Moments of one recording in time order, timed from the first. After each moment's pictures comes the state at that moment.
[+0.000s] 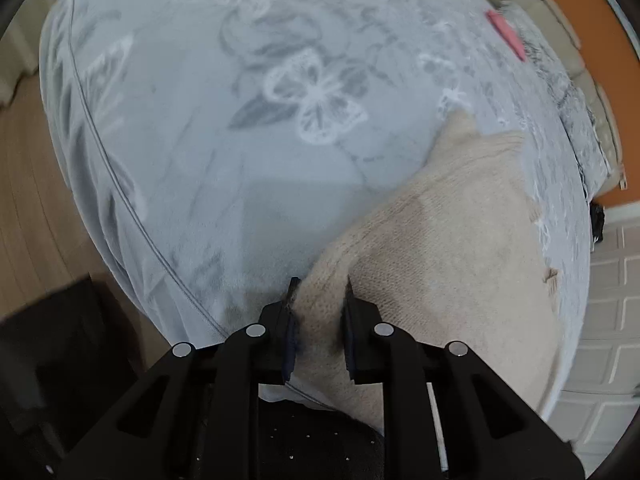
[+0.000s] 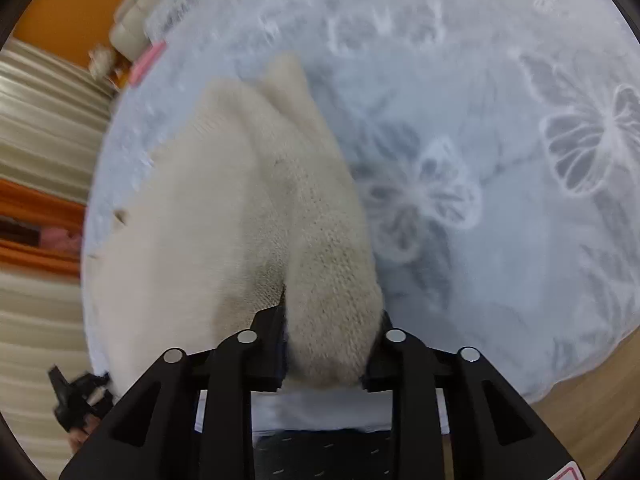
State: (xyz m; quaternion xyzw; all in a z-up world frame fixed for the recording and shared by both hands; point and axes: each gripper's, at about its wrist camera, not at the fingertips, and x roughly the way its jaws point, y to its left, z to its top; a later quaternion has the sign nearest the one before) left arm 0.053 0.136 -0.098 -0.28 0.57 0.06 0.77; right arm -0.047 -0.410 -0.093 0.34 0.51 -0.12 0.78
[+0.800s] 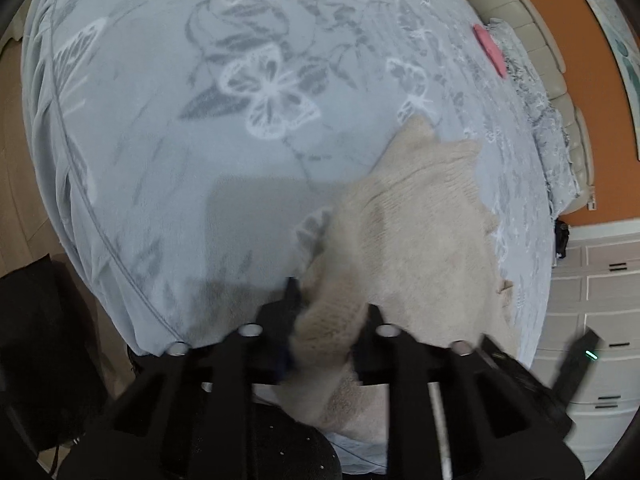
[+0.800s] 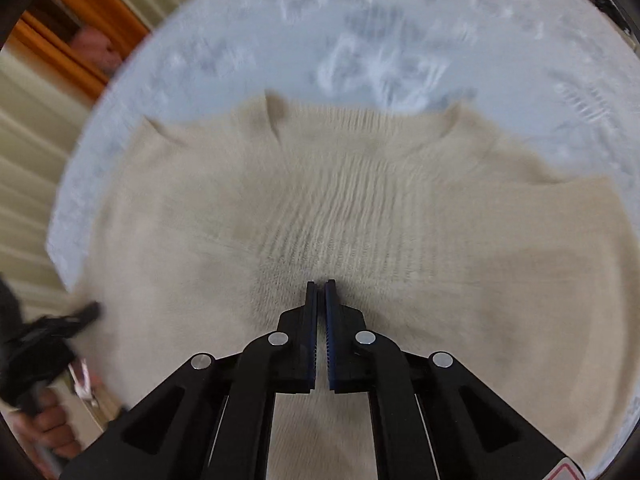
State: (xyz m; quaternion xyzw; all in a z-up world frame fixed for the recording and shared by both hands) left arm 0.057 0.135 -0.097 -0.37 0.56 0.03 0.74; right arm 0.150 -0.199 -0.105 0.06 0.62 0.05 0.78
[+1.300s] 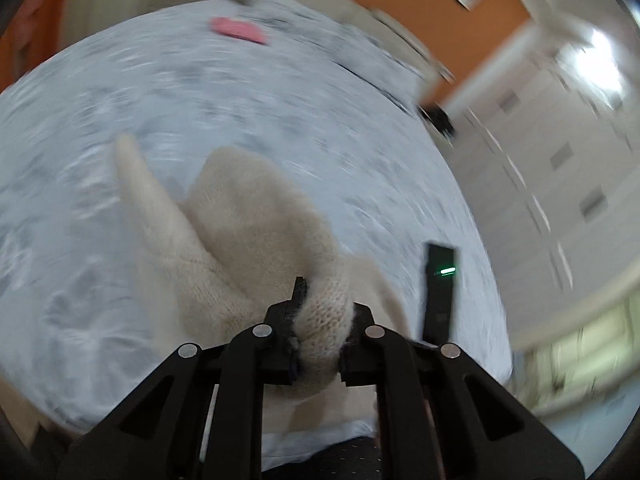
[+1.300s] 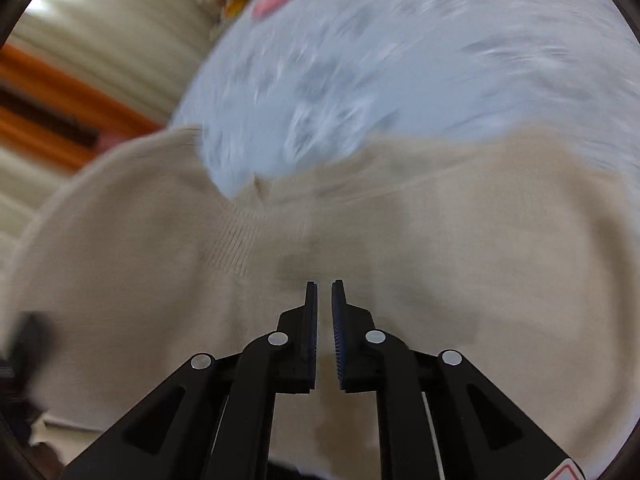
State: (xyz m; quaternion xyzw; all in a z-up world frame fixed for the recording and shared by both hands) left arm 0.051 -0.096 0.056 -0.16 0.46 -0.27 0.83; right arm 0.084 -0.310 -0.047 0.27 0.52 0.05 0.81
